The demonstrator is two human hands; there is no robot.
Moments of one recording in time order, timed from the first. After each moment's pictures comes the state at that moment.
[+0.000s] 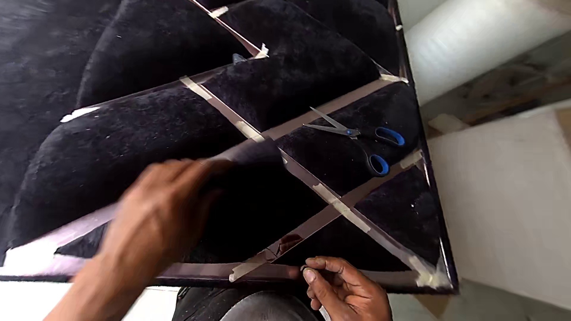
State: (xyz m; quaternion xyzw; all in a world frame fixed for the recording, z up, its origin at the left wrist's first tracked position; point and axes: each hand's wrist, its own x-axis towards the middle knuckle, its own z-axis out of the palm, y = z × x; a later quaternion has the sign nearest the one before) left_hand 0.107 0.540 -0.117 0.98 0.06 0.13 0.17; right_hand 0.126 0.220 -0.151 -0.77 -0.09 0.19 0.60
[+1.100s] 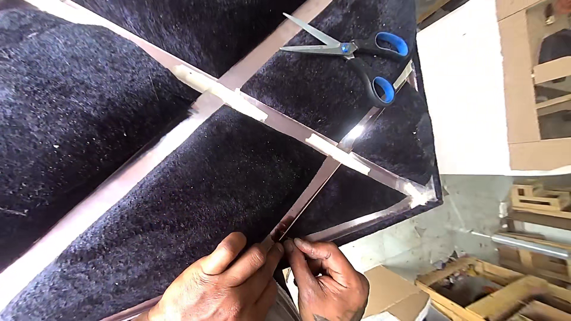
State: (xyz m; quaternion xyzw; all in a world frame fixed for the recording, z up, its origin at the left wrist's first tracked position) left_hand 0.071 0.500 -0.183 0.91 -0.39 0.04 0.16; right_hand 0.064 0.294 -0.194 -0.88 0.06 -0.09 0.47
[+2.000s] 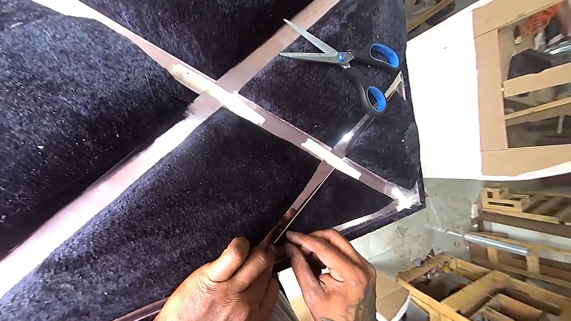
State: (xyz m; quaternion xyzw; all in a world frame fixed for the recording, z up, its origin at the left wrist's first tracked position) left_hand 0.074 0.491 -0.173 0.91 -0.38 0.00 0.15; right_hand 0.091 0.268 -0.172 -0.96 -0.07 0.00 0.29
